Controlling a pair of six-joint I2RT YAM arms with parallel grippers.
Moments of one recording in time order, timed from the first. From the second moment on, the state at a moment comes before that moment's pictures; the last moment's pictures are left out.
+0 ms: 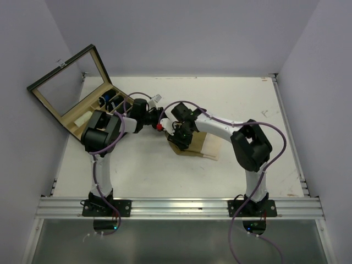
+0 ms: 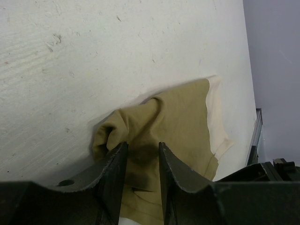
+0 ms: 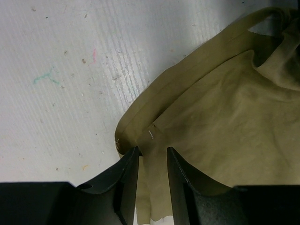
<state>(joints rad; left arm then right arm) -0.30 2.10 1.07 0.41 0.76 -0.56 0.73 1.97 1.45 -0.73 -0.27 -0.53</state>
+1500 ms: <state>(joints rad) -0.30 2.10 1.07 0.41 0.76 -0.56 0.73 1.92 1.34 -0.79 -0.34 -0.64</state>
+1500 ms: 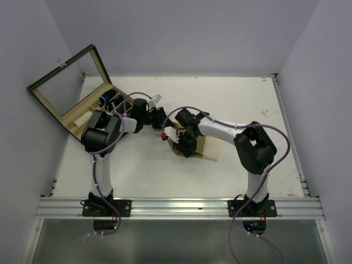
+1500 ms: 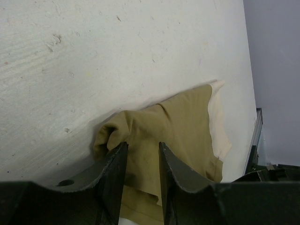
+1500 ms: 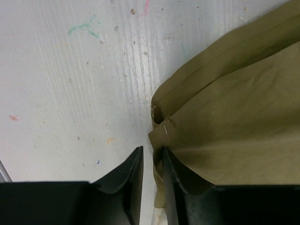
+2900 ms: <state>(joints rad) -0.33 2.03 1.04 0.33 0.77 -0.47 0.69 1.77 1.28 -0.75 -0.44 -0.55</state>
